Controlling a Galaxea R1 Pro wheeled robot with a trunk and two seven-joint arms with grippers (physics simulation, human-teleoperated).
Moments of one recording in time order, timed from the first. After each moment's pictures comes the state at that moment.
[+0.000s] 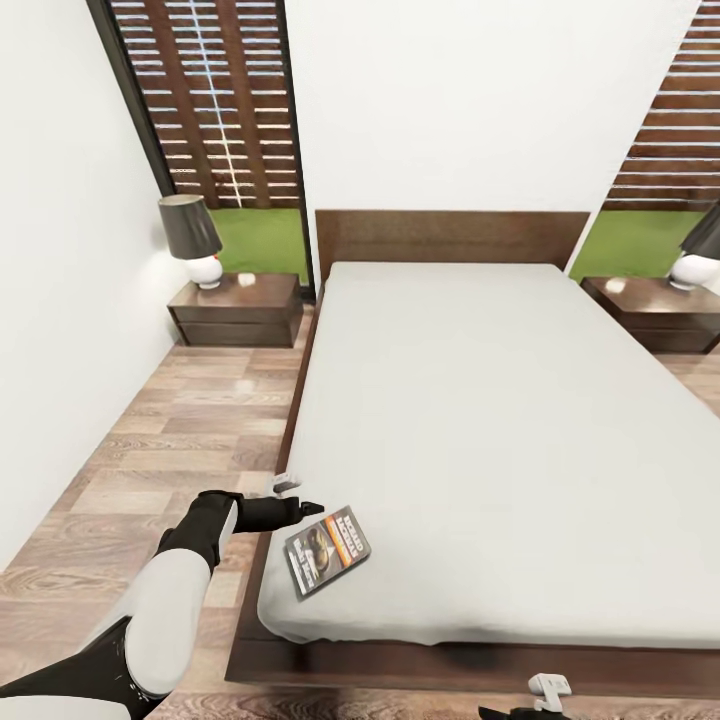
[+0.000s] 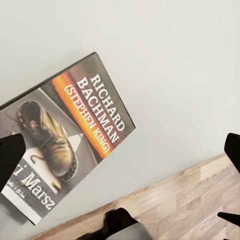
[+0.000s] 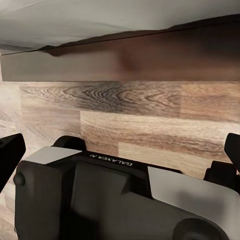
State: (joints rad) left arm -0.89 -0.12 0.66 -0.50 -0.61 0.61 -0.76; right arm -0.47 -0.23 -0.04 -0.04 -0.14 -0.04 0.79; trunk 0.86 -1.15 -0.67
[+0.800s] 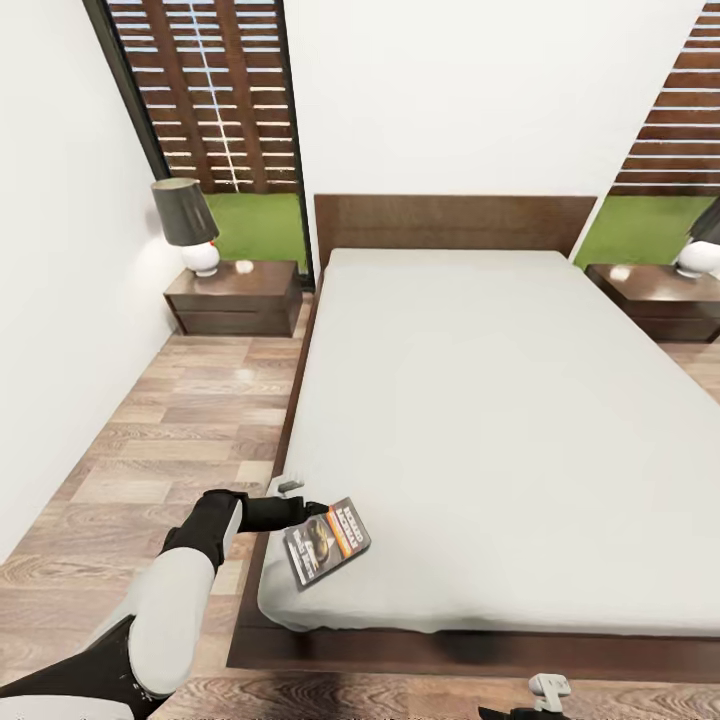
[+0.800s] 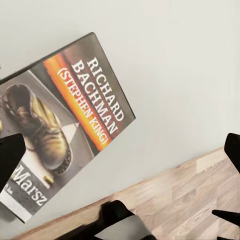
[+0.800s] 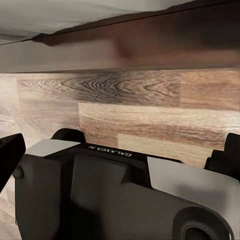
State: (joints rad) left arm -0.89 -0.14 0.65 -0.49 -0.60 0.62 -0.76; right arm -0.47 -0.23 -0.04 -0.04 -0.14 -0.04 0.79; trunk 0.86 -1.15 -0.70
